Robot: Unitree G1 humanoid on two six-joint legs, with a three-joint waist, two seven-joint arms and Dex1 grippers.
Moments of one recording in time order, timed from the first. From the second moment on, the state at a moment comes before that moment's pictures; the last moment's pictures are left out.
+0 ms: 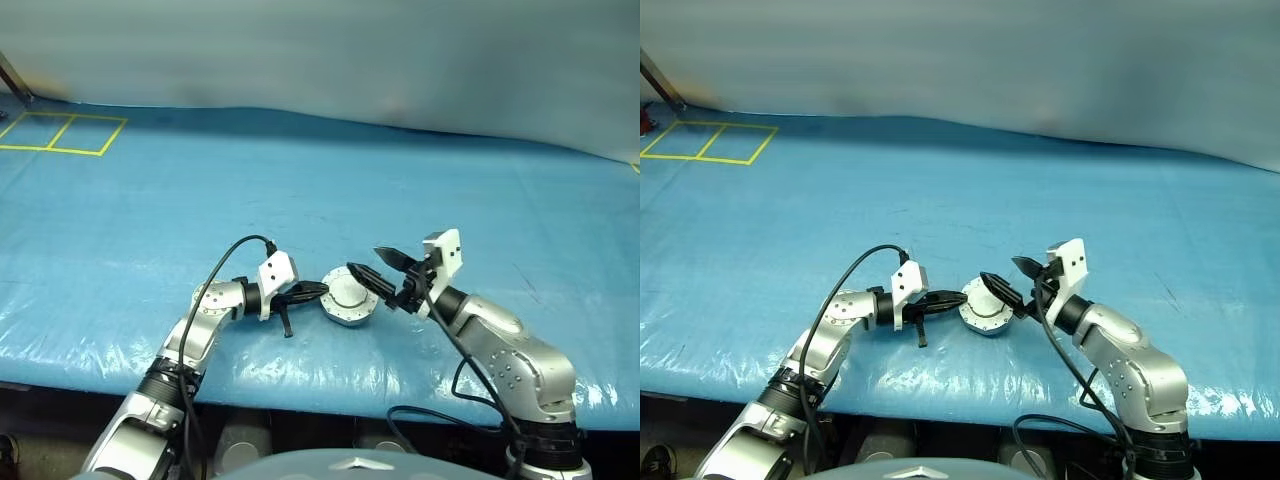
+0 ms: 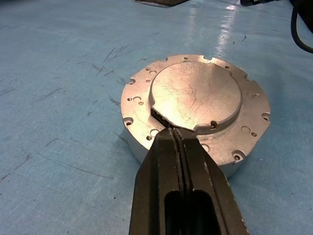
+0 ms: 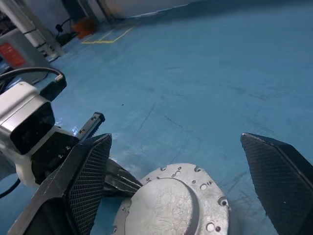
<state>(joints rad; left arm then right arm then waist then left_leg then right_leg) -0.28 0.34 -0.30 0.16 -0.16 0.07 -0.98 -0.03 -0.30 -0.16 -0.46 0.67 0.84 0.49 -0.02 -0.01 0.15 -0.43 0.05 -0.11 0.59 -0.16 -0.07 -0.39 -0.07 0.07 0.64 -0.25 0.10</state>
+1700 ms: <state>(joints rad) -0.14 0.22 -0.14 0.11 -0.34 0.17 -0.88 0.05 -0.02 -0.36 -0.23 1.29 1.01 0.06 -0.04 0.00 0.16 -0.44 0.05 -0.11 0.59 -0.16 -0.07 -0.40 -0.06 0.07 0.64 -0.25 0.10</state>
